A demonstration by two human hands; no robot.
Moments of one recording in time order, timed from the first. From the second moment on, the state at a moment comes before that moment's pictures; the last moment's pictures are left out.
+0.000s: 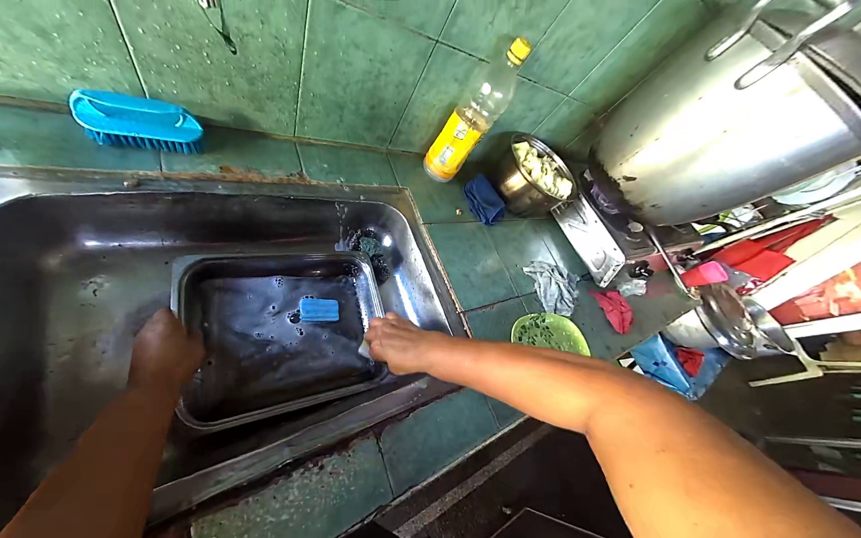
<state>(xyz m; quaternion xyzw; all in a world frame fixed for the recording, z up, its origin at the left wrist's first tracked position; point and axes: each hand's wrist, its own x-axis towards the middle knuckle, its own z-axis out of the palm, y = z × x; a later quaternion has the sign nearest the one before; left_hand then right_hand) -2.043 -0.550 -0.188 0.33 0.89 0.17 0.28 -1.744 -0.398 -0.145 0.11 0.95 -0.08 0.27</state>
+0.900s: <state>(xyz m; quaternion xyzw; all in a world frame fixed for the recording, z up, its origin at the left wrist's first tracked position) -2.043 -0.546 -0.194 0.28 0.89 0.20 0.29 -1.818 -0.476 -0.137 0.31 0.85 -0.25 0.34</state>
